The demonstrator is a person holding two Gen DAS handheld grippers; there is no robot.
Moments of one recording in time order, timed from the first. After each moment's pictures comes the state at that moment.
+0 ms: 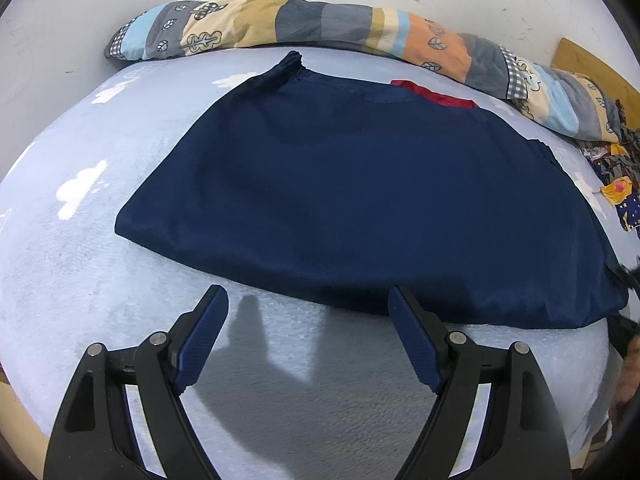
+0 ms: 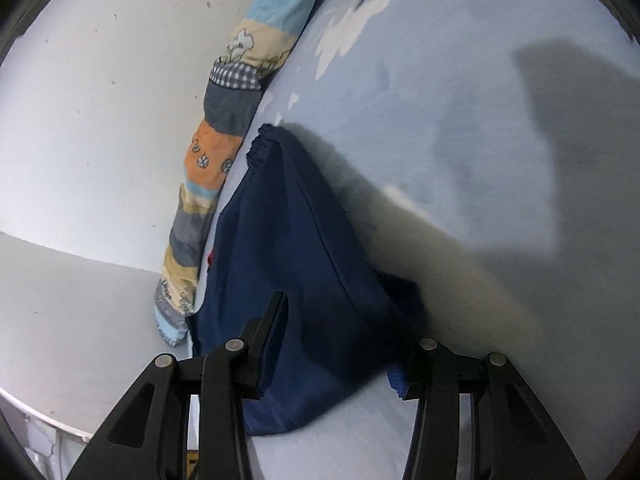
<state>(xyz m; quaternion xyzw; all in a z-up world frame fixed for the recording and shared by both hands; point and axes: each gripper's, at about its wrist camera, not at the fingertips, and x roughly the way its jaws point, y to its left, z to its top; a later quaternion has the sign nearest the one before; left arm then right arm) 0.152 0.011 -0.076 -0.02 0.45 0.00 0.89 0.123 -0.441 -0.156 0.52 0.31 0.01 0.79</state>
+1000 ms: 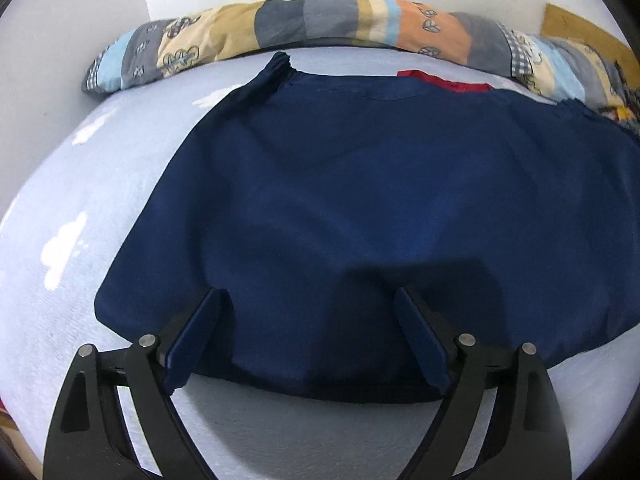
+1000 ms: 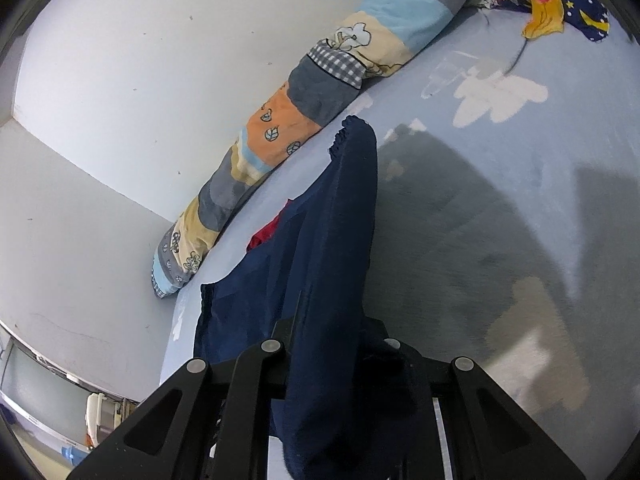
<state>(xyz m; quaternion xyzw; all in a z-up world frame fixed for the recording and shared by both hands) 0.204 0.022 -0.091 0.04 0.45 -0.01 0.89 0.143 -0.387 -0.052 0.37 0.31 0.06 0.87</state>
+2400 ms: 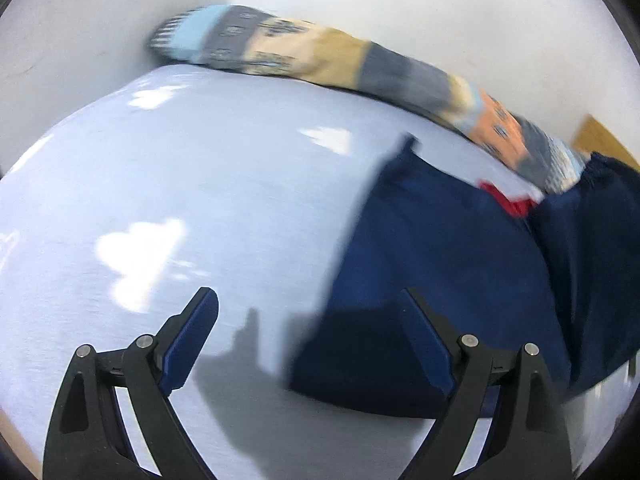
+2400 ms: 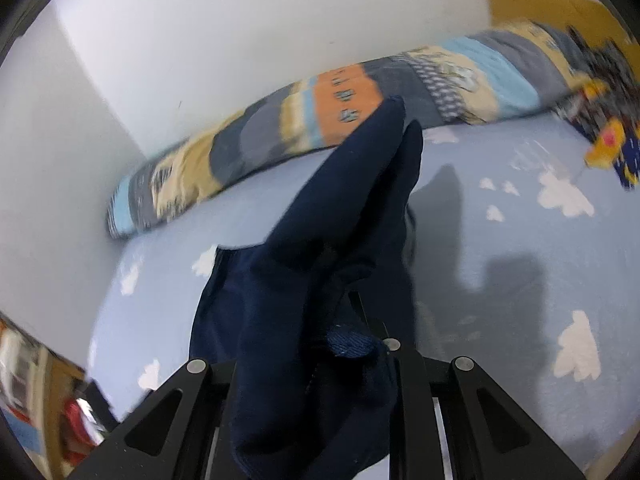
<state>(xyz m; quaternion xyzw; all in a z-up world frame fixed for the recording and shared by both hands) 0.212 0.187 -0.029 -0.11 0.41 0.04 0.91 0.209 -0.144 0.061 0.15 0.37 -0.03 0.92</state>
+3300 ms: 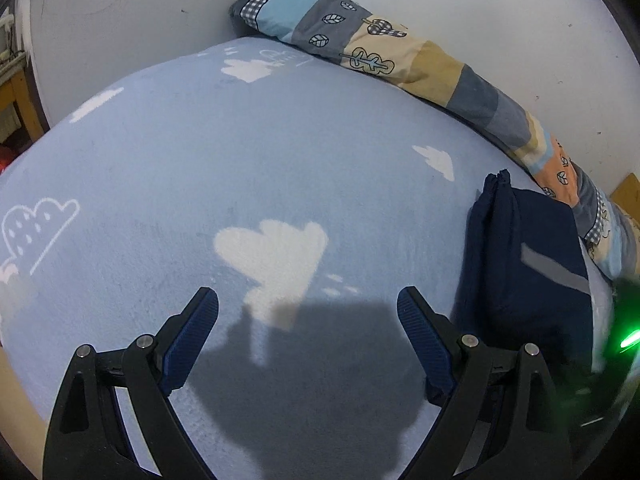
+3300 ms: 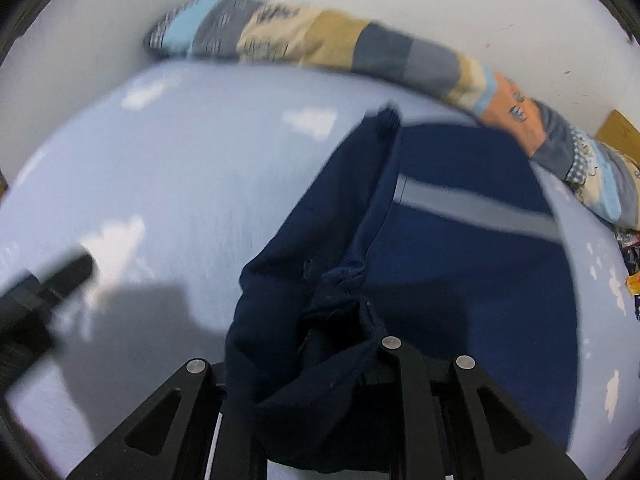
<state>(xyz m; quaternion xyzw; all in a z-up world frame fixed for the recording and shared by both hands) 0.205 0.271 -0.036 -0.17 0.44 0.11 0.88 0.258 0.118 -0.106 -0.13 0.44 0.00 0.89</state>
